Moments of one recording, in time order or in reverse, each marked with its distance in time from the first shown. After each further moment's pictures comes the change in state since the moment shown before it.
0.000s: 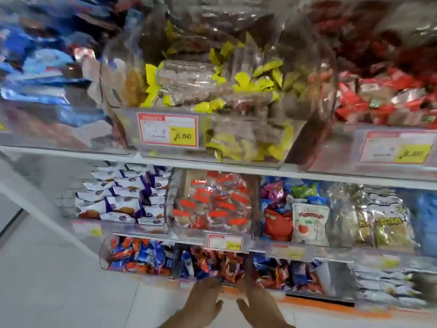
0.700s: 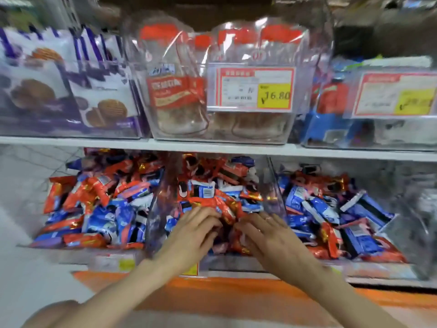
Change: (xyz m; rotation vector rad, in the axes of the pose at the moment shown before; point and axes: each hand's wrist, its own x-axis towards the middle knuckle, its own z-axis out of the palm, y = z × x) left_hand 0.114 -0.141 0.107 0.144 0.745 0.497; right_hand 0.143 0.099 0.109 -0.651 0.837 -0.706
